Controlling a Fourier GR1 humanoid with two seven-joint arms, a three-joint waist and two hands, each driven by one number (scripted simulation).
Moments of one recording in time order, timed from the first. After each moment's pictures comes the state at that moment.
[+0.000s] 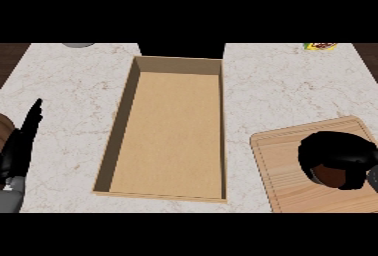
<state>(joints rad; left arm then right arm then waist) -0.10 0.51 -0.02 -1.30 -0.04 0.25 0.05 -0.40 -0.83 0.61 -1.12 0.73 0.06 -1.02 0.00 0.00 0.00</state>
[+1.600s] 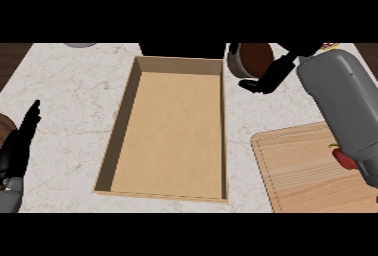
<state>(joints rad) -0.09 0.48 0.04 -1.28 -0.08 0.20 0.02 -1.04 -0.38 0.18 -0.85 0.49 0.26 -0.70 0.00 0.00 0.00</state>
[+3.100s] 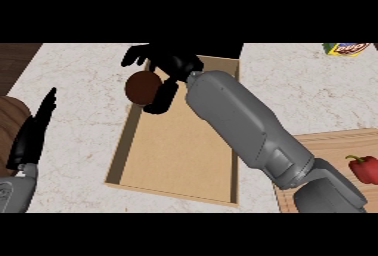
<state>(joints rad) -0.18 0.42 0.03 -1.30 -0.14 0.16 0.07 -1.28 0.00 0.49 -0.57 0.17 0.06 -0.11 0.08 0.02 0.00</state>
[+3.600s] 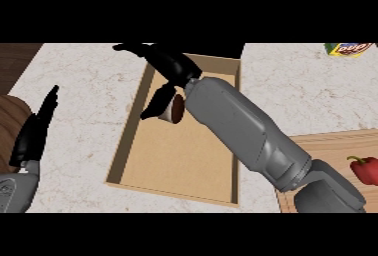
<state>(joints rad) -0.20 0.41 0.03 -1.28 -0.15 0.15 0.06 -1.26 0.00 0.58 -0.57 -0.05 -0.04 -0.20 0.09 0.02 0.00</state>
